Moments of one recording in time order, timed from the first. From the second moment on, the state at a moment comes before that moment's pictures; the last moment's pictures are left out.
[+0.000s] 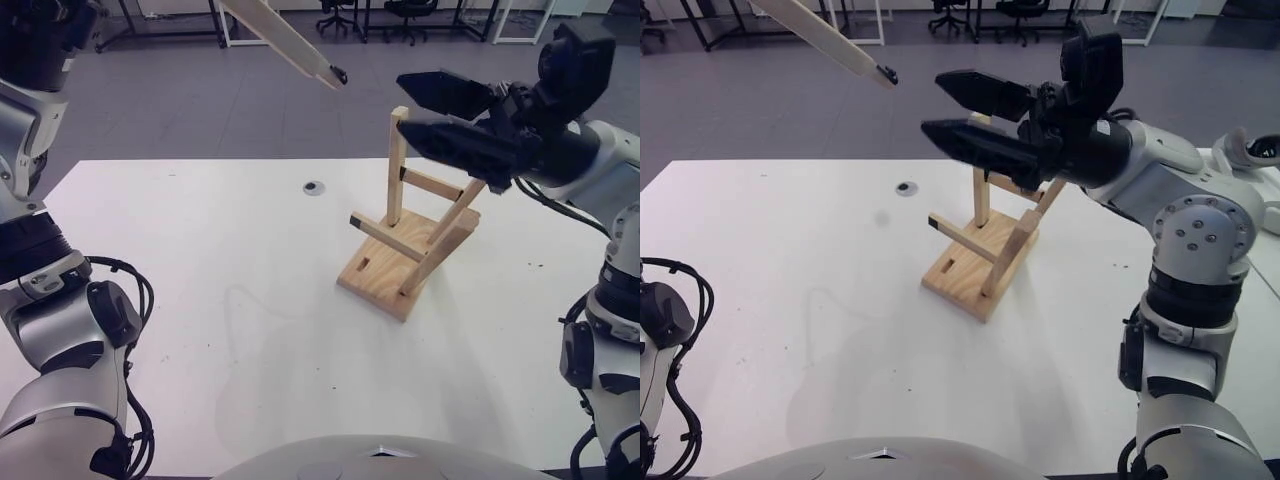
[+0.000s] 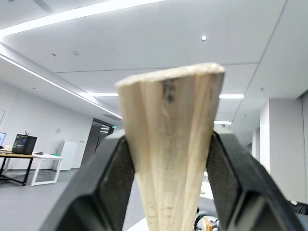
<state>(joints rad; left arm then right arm) -0.92 0.69 0.50 0.13 -1.39 0.82 -0.61 -0.73 -0.69 -0.19 -0.43 1.16 0.88 0.83</state>
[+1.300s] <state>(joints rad) -0.80 0.63 0.52 -0.03 -1.40 0.82 -0.53 -0.47 -1.12 -0.03 -0.19 0.48 0.48 1.31</state>
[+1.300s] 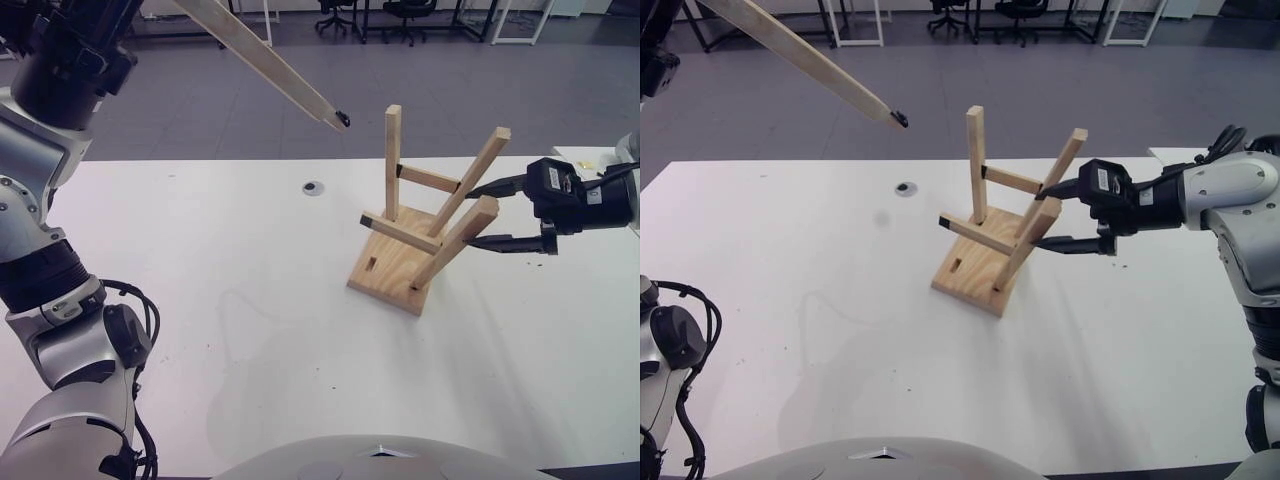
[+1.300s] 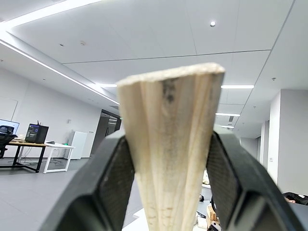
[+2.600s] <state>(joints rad) -0.81 0.39 -0.01 0.64 -0.55 -0.02 -1.44 -0.67 -1.00 -0.01 0.00 0.46 0.48 1.33</state>
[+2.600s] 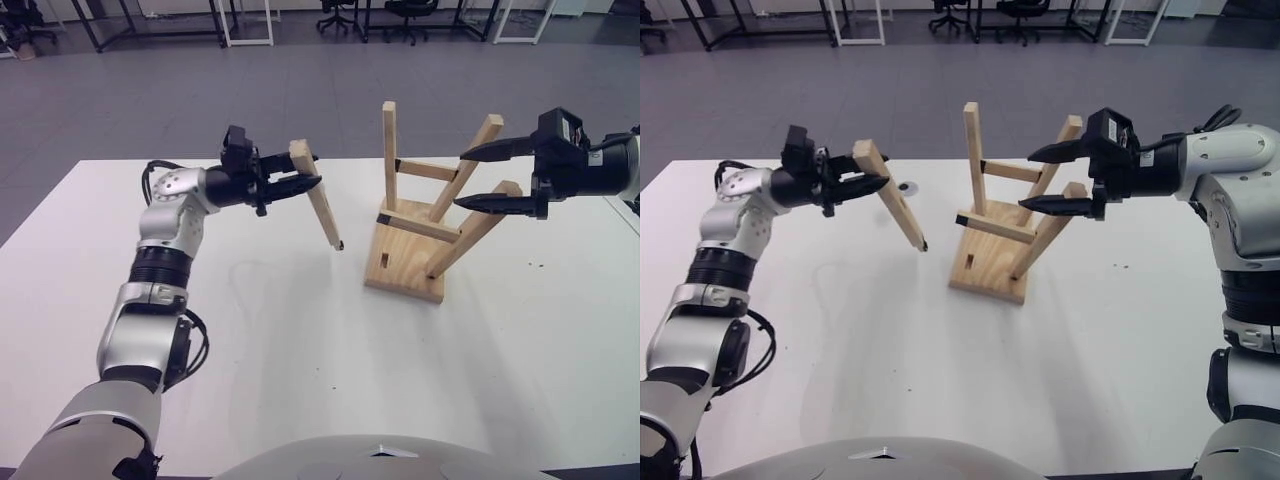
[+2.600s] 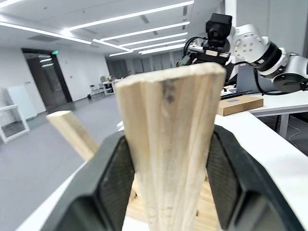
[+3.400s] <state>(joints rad) -0.80 0.24 -0.02 0.79 -0.51 -0.26 -1.61 -0.72 -0.92 0.04 -0.01 0.44 0.49 1.35</state>
